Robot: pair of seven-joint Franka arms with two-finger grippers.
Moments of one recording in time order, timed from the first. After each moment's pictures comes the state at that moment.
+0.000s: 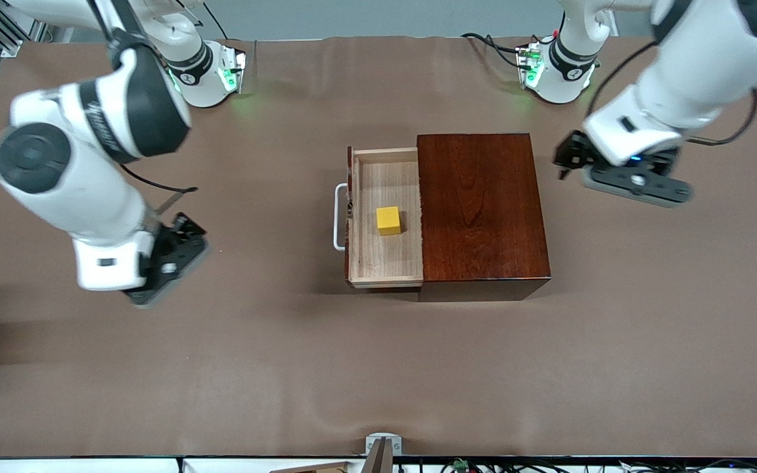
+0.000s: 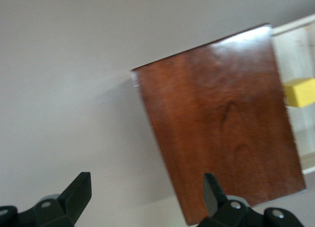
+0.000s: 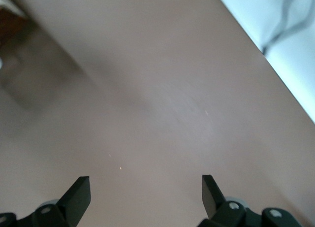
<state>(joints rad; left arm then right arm) -0.11 0.09 -0.29 -1.54 0.02 1.61 -0.04 0.20 0.40 0.09 -1.27 -0.14 1.69 -0.47</state>
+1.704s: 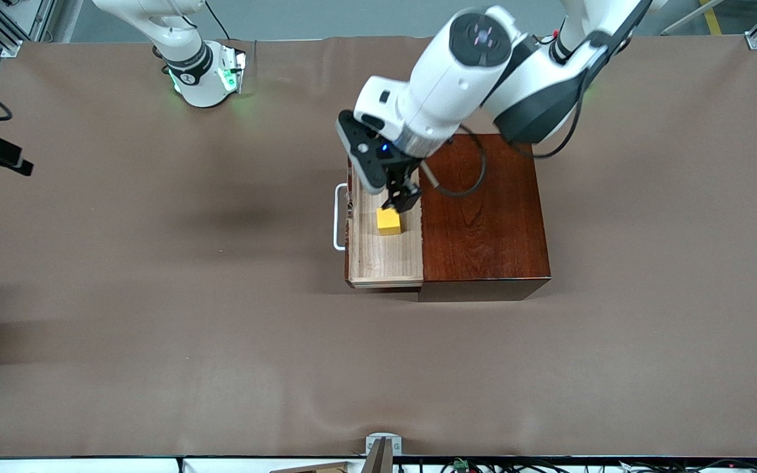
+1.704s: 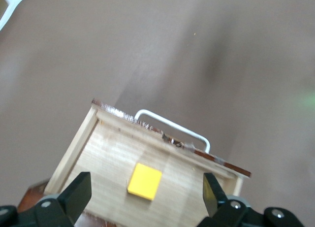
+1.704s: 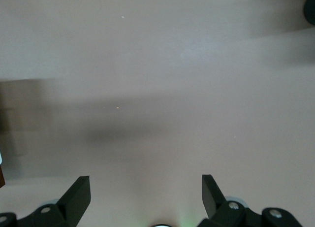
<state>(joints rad) -0.24 0.50 -0.65 -1.36 0.02 2.05 0.36 -0.04 0.02 -0.07 -1.49 0.06 1.45 -0.04</state>
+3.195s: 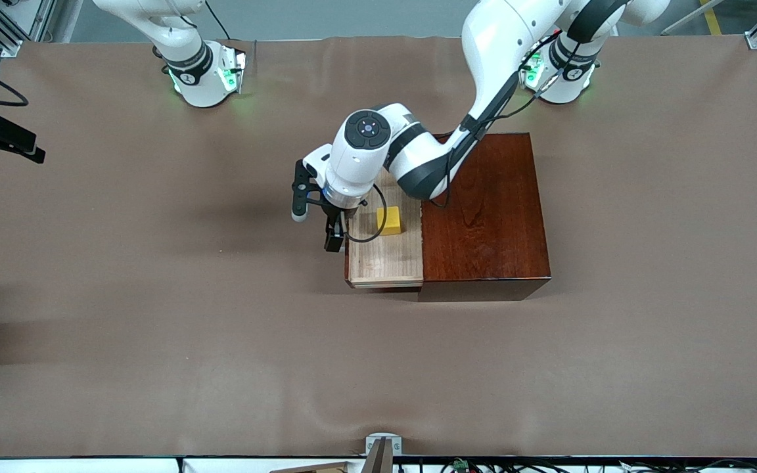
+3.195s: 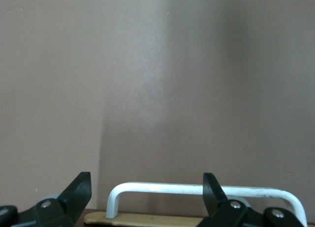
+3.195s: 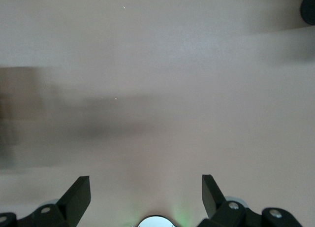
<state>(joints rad) -0.72 0.80 -0.21 -1.26 0.02 2.34 0.71 -0.04 0.00 -0.04 -1.49 0.02 1.40 -0.04</state>
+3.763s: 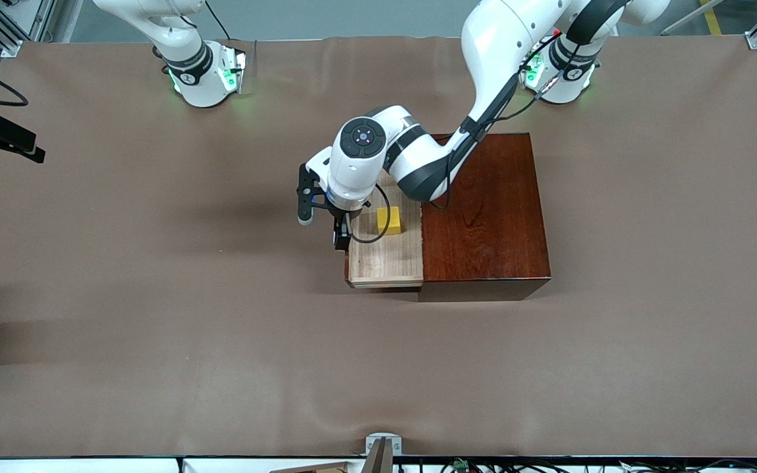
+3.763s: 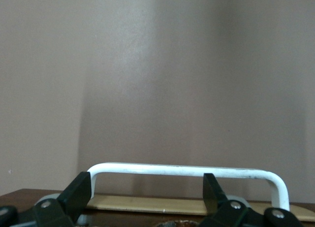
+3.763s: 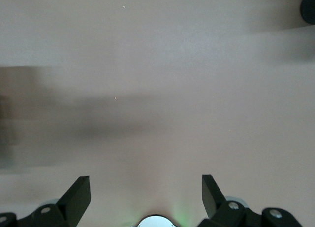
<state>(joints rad) -0.72 0.80 -0.20 -1.24 0.02 2.21 0.67 -0.04 0.00 -0.04 -1.49 0.02 1.40 -0.04</state>
